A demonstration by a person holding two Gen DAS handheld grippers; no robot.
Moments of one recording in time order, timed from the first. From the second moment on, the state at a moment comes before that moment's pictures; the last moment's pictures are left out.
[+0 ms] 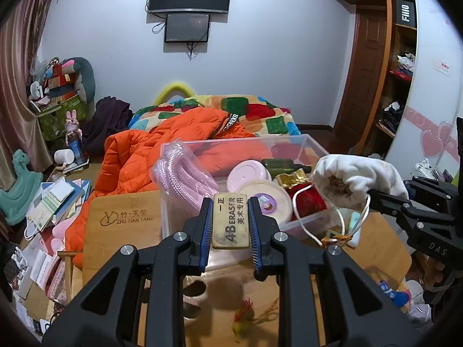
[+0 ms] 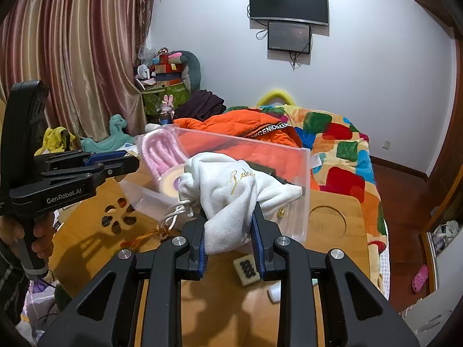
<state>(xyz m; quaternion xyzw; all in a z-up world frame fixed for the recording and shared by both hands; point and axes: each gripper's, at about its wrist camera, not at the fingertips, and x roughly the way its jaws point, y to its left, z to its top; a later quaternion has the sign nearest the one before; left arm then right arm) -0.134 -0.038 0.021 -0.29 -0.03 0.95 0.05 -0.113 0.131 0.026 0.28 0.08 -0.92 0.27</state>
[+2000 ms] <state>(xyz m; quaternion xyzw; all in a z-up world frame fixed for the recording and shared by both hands) -0.146 -0.044 0.004 -0.32 -0.04 0.95 0.04 -0.143 0.126 0.013 0.29 0.10 -0.92 0.23</state>
